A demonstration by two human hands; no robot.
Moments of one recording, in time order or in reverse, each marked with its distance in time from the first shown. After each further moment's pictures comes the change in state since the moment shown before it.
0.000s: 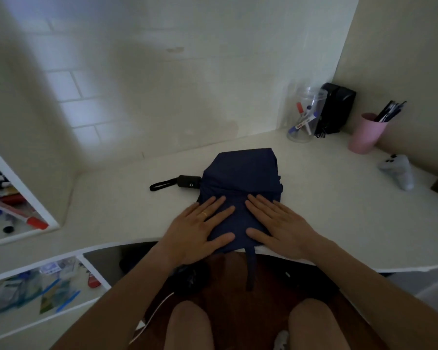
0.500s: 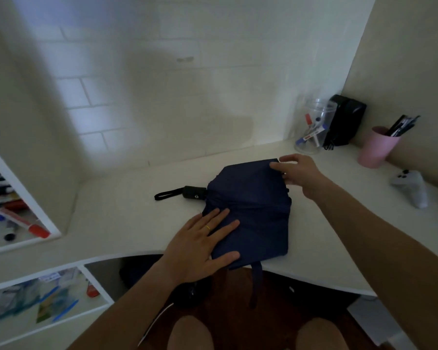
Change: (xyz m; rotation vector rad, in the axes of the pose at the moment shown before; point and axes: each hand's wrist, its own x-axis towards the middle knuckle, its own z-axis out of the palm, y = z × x) left_hand -0.004 -0.004 0.005 -0.010 0.097 0.021; right_hand 0.104 0.062 -0.089 1.216 0.365 0.681
